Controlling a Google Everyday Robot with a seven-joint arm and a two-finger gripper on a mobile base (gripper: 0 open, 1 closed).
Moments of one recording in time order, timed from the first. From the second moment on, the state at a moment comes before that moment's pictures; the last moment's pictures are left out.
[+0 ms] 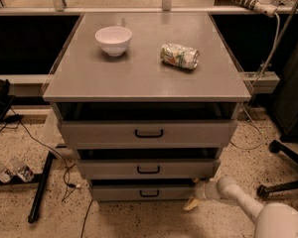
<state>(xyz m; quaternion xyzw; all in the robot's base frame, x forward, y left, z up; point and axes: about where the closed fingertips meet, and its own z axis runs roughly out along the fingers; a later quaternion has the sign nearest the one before) 0.621 -0.209 0.168 -0.61 0.69 0.10 0.37</state>
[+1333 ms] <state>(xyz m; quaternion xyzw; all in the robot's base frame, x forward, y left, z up) 0.548 -0.213 0.206 -0.63 0.68 0.13 0.36</state>
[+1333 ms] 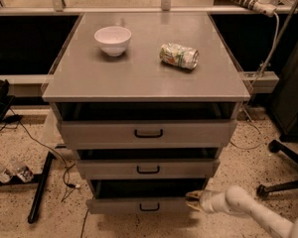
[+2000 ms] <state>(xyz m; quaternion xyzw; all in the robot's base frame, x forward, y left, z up) 0.470 -0.215 0.213 -0.59 0.71 0.16 0.36</state>
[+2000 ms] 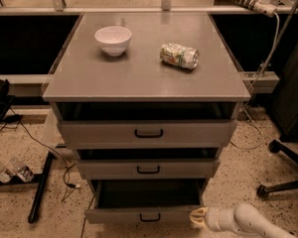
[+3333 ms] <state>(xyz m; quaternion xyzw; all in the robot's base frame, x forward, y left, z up) 0.479 -0.207 0.185 -0.60 0.71 0.16 0.34</state>
